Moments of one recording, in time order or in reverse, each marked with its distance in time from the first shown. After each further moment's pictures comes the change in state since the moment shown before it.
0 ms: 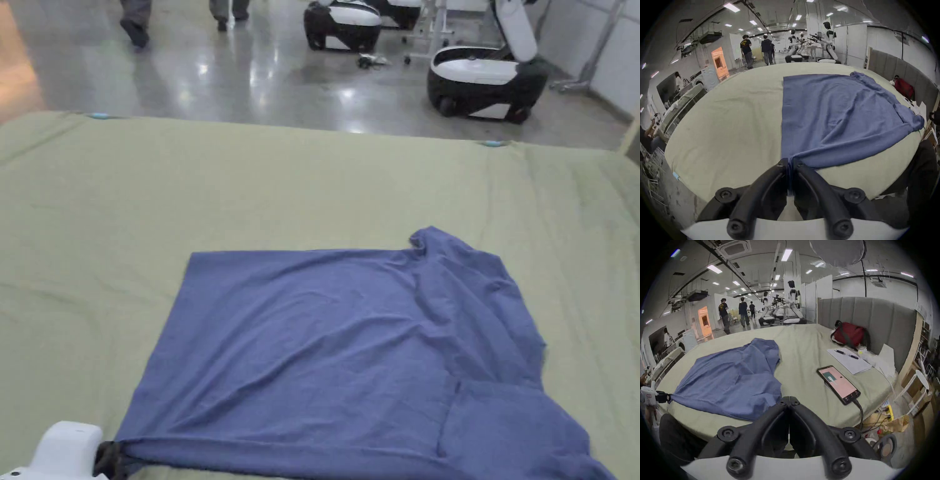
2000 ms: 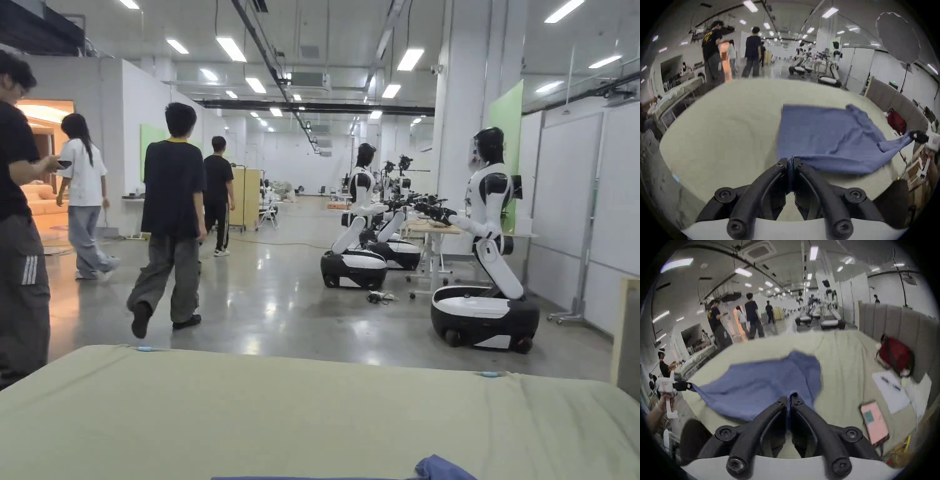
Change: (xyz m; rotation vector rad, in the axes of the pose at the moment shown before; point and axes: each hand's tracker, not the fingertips) left arm -0.020 0.056 0.032 0.037 -0.088 0.203; right arm -0.010 0.082 -0.051 -0.065 0.373 0.087
